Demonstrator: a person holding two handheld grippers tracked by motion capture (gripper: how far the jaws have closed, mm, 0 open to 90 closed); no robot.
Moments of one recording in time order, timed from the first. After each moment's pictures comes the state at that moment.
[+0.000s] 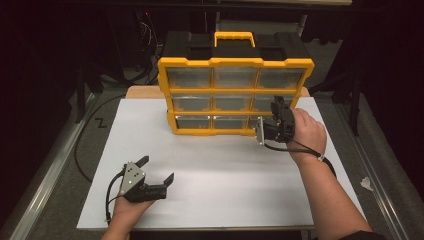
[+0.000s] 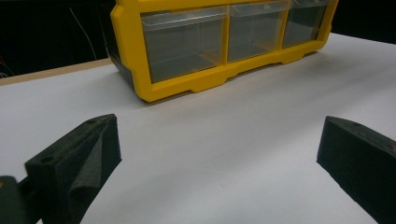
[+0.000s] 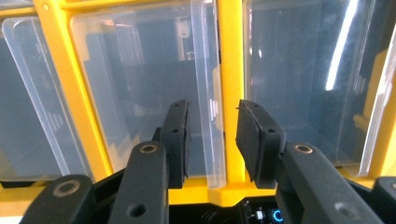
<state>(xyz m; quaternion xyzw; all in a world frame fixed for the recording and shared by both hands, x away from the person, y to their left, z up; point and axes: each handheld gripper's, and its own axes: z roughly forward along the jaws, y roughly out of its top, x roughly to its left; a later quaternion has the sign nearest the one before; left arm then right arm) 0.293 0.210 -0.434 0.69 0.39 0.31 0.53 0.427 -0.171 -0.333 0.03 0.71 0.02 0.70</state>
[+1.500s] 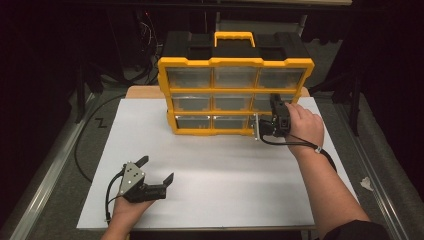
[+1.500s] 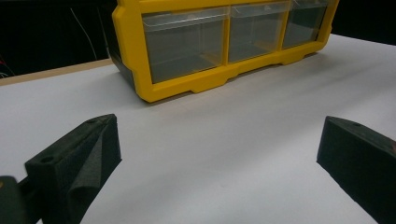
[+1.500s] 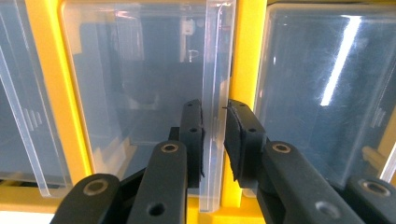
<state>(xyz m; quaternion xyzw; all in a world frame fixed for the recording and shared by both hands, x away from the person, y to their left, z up) 0.293 0.211 -0.434 0.69 0.39 0.31 0.53 0.444 -0.166 -0.334 -0.01 0.71 -0.02 0.70</state>
